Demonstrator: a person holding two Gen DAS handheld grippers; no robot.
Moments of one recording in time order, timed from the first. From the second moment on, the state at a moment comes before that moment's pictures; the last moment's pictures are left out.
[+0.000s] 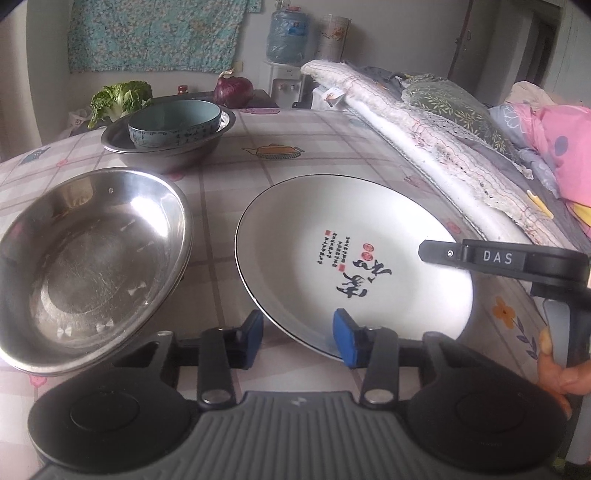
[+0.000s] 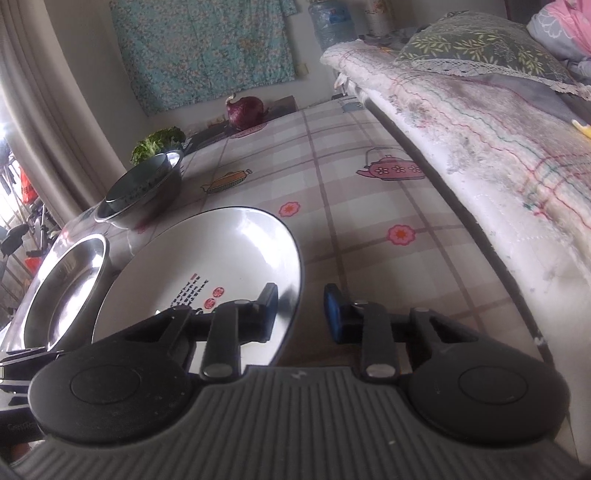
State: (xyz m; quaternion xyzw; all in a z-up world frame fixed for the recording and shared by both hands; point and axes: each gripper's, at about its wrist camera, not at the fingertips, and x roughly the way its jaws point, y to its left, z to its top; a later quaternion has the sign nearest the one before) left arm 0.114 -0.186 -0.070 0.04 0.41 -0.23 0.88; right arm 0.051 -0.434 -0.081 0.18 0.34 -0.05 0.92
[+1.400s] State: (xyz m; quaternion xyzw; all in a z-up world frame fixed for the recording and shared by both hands) left arm 0.041 -0.123 -0.067 0.00 0.37 -0.24 0.90; right arm -0.022 -0.366 -0.068 0.15 0.39 0.00 0.91
